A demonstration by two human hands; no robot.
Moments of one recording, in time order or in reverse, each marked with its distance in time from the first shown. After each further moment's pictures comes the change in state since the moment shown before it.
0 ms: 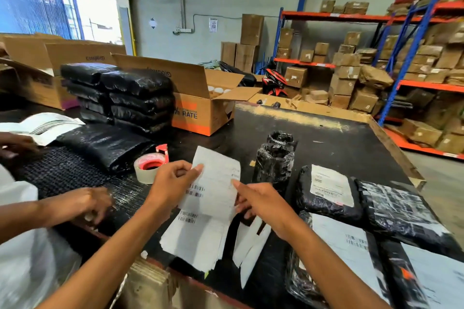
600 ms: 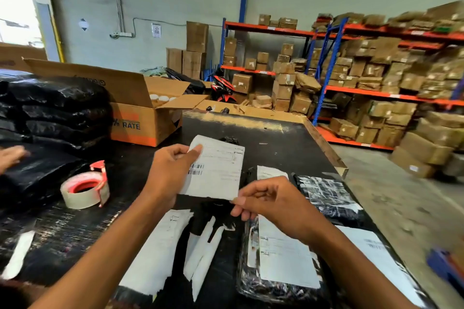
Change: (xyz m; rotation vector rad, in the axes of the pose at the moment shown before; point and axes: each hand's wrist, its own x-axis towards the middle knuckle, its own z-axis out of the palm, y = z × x) left_hand 0.003 0.072 0.085 -0.192 -0.116 -0.036; right_hand -0.099 -0.042 -0.076 -0.047 0.044 -0.195
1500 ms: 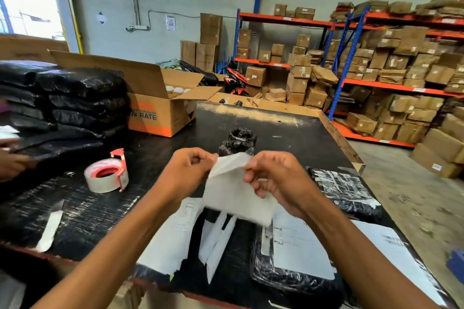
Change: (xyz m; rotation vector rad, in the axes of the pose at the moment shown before) left_hand -0.024 -0.003 -0.011 0.225 -0.130 0.010; right_hand 0.032 -0.005 0.011 0.376 0.106 0.002
